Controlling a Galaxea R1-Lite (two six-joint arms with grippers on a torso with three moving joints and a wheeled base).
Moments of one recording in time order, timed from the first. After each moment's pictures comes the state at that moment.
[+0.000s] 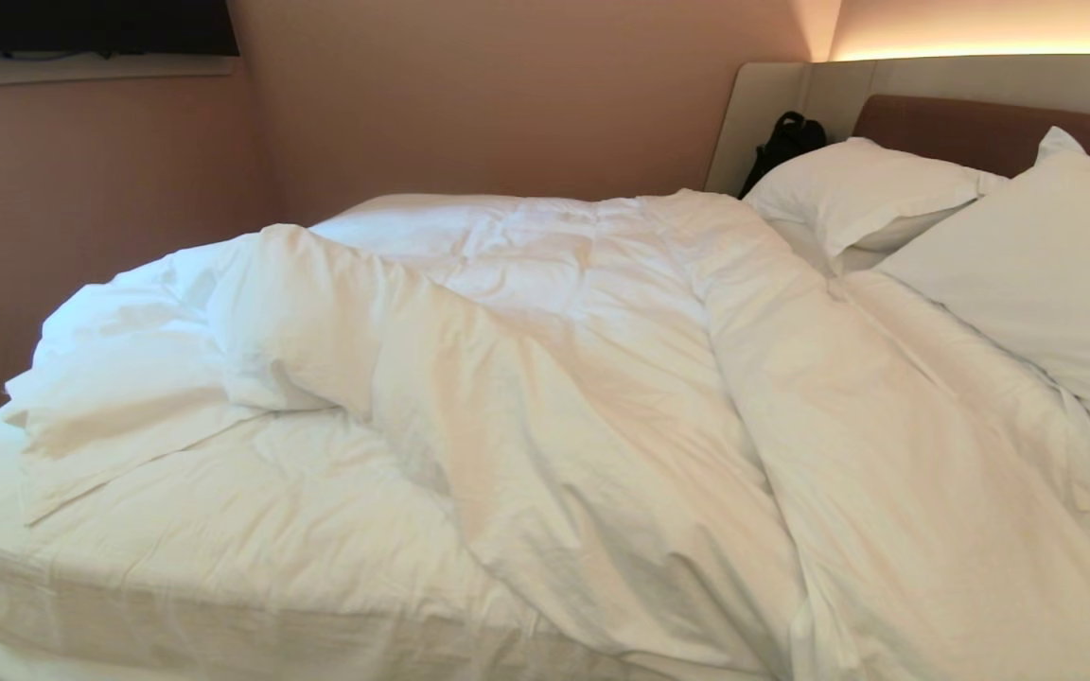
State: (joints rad) left arm 0.01 0.00 0.00 -0.01 0.01 -0.06; right arm -0.90 1.46 -1.84 1.48 0.87 -0.63
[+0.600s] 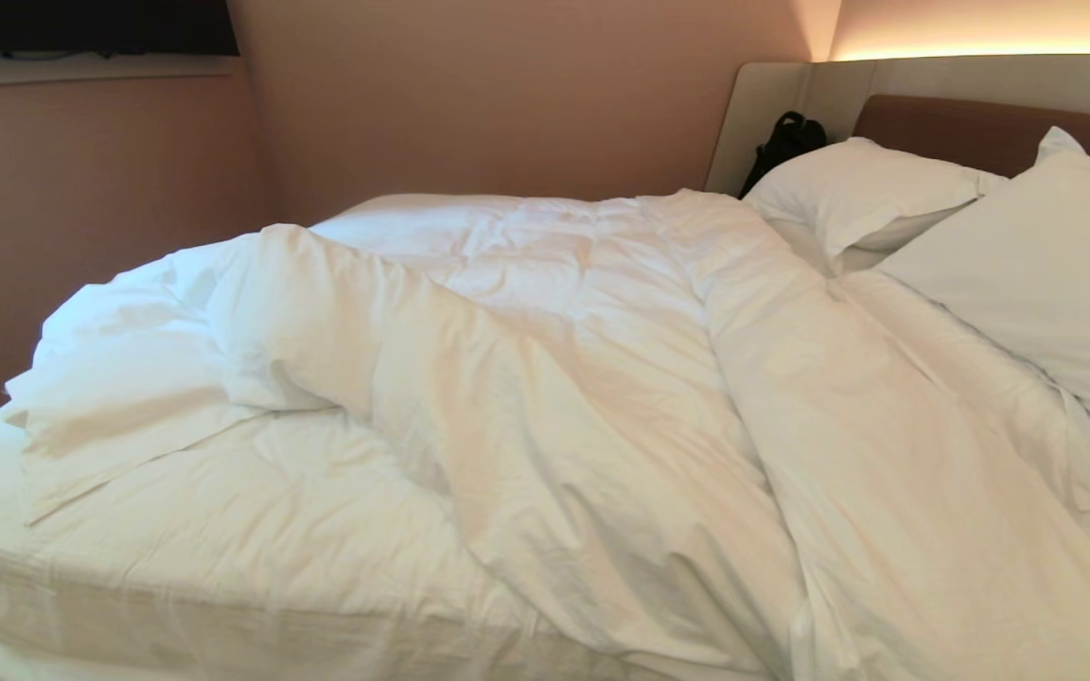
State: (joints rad) left arm 0.01 0.00 0.00 -0.01 0.01 -0.05; right arm -0.19 1.42 -1.89 1.26 0.85 -0.24
